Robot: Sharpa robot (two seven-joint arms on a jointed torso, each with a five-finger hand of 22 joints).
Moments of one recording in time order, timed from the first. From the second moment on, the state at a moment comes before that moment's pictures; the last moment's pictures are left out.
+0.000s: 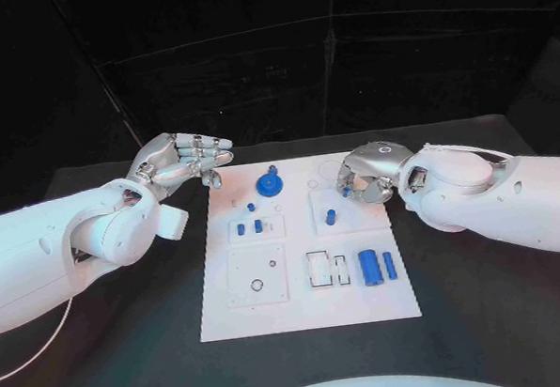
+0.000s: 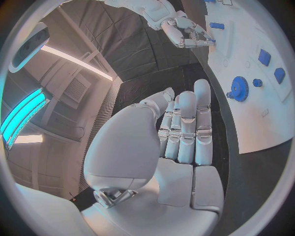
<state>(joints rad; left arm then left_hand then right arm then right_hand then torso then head) 1.32 -0.92 -0.18 1.51 -0.13 -0.23 0.39 1.43 -0.13 0.38 0.03 0.13 1.04 0.16 0.12 0.07 1.16 0.09 0.19 0.09 1.22 0.01 0.96 0.54 0.17 1.20 0.10 0.63 0.69 1.26 -0.78 -0.15 1.46 -1.67 -0.28 -0.12 1.43 -0.07 0.48 -0.07 0.17 1.11 0.15 0.13 0.08 1.15 0.08 0.22 0.16 1.47 0.00 1.35 1.22 0.15 1.20 0.09 1.18 0.82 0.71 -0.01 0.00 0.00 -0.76</state>
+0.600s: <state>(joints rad) 1.32 -0.92 -0.18 1.50 -0.13 -0.23 0.39 1.43 -0.13 0.38 0.03 0.13 1.04 0.16 0.12 0.07 1.15 0.09 0.19 0.09 1.22 0.01 0.96 0.54 0.17 1.20 0.11 0.63 0.69 1.27 -0.86 -0.15 1.60 -1.64 -0.35 -0.12 1.41 -0.07 0.48 -0.06 0.17 1.11 0.15 0.13 0.08 1.15 0.08 0.22 0.16 1.47 0.00 1.35 1.22 0.15 1.21 0.09 1.19 0.83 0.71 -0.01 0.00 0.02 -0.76</state>
